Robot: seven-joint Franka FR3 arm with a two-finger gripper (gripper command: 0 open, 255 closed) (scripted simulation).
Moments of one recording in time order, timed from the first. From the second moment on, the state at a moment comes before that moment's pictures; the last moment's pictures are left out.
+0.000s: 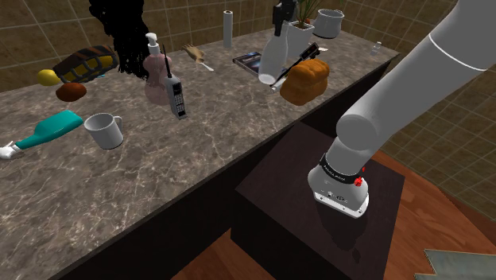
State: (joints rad) arm -0.25 -0.22 -0.20 -2.04 -0.07 1.80 -0.50
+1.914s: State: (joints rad) arm -0.25 -0.16 -0.21 -2.24 -0.06 2.06 -0.50
